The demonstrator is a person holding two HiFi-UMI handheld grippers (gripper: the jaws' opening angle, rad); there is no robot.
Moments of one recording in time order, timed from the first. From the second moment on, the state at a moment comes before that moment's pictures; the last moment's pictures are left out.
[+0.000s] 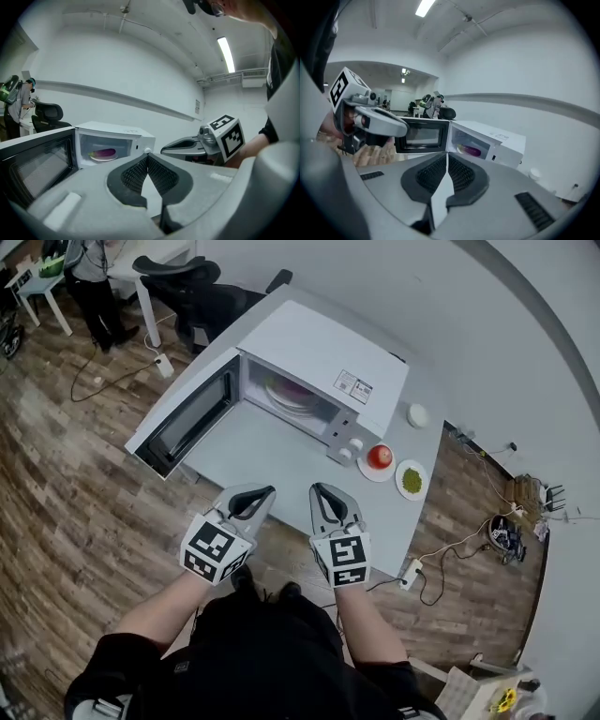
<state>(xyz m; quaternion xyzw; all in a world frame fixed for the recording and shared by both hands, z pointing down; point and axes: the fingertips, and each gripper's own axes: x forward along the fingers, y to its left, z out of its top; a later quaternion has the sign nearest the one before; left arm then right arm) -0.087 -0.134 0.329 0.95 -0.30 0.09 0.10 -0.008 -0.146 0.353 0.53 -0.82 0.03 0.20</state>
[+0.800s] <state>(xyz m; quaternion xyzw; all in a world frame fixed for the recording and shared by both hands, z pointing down) 0.010 0.010 0.254 0.95 -0.30 0.06 0.08 0.117 0.043 0.251 0.49 -0.87 0.10 0.01</state>
